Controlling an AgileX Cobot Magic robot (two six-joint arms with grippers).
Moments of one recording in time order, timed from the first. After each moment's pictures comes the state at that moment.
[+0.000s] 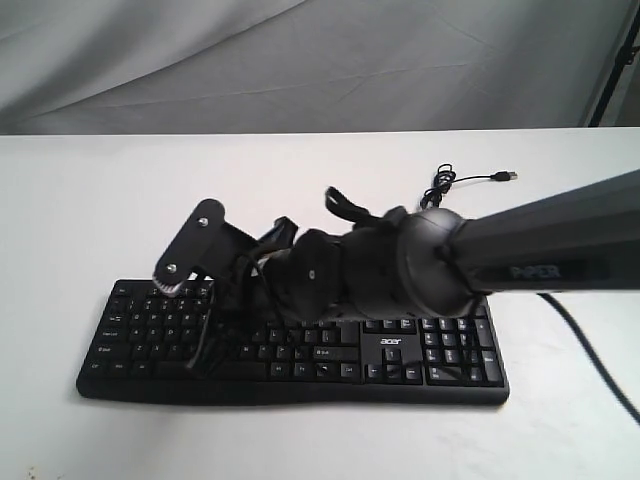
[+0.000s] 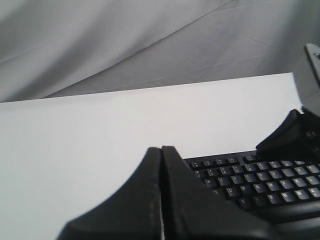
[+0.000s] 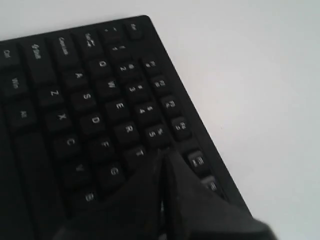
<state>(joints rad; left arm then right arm) -0.20 0.00 0.00 0.04 0.26 -0.02 0.88 2.06 -1.21 0.67 0.00 -1.00</state>
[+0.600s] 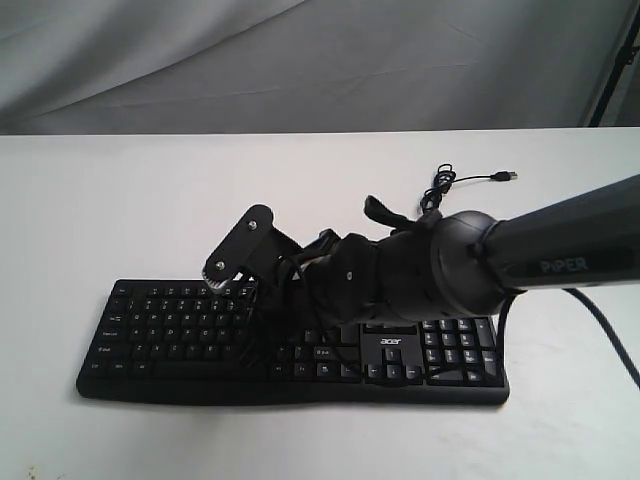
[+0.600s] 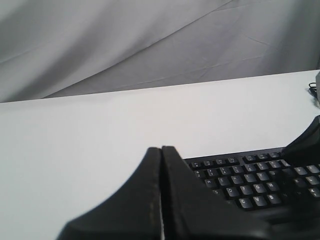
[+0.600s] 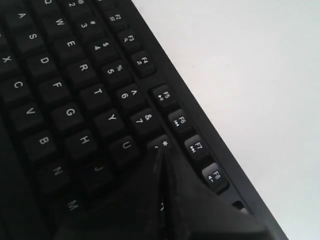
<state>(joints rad) -0.20 0.00 0.00 0.04 0.26 -0.02 0.82 2.04 -1.11 0.72 -0.03 -0.98</state>
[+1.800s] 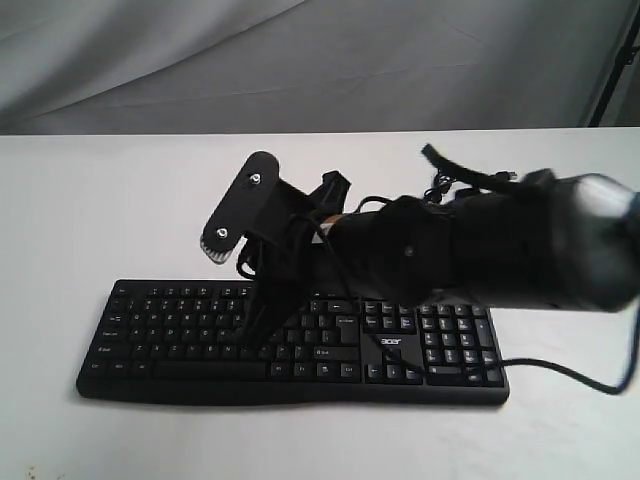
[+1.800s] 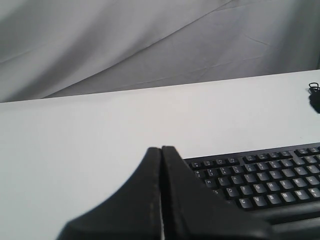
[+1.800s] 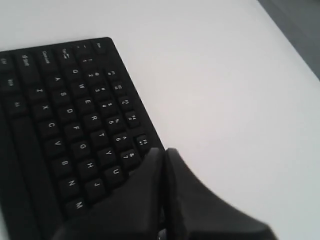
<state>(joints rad) -0.20 0.00 0.00 0.04 0.26 -0.02 0.84 1.77 -1.00 0.60 -0.04 -1.01</state>
